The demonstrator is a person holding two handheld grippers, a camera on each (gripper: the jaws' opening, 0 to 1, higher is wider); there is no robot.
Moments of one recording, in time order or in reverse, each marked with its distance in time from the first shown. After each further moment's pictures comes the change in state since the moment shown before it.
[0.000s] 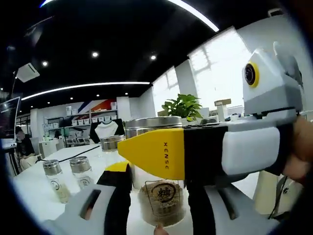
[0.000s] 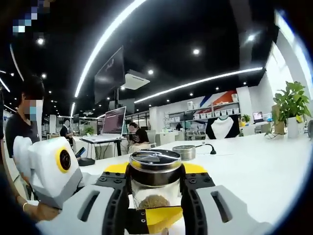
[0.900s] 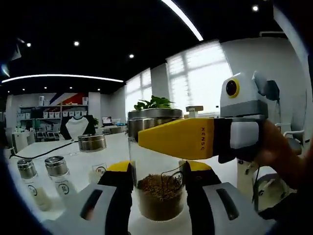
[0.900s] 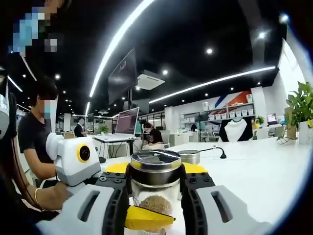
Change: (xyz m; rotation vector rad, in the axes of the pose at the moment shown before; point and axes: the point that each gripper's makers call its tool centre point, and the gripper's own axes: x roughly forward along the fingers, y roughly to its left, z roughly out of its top) left arm 0.002 -0.010 0.000 -0.115 -0.029 -0.210; right arm -0.001 0.001 0.006 -0.046 0.019 0.143
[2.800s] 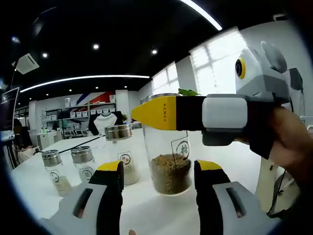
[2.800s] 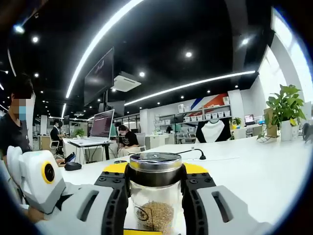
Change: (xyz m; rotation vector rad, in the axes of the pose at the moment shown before) left arm -0.016 0.024 -0.019 0.067 0.076 0.230; right arm 0.016 -0.040 -0.003 0.022 -0.024 -0.281
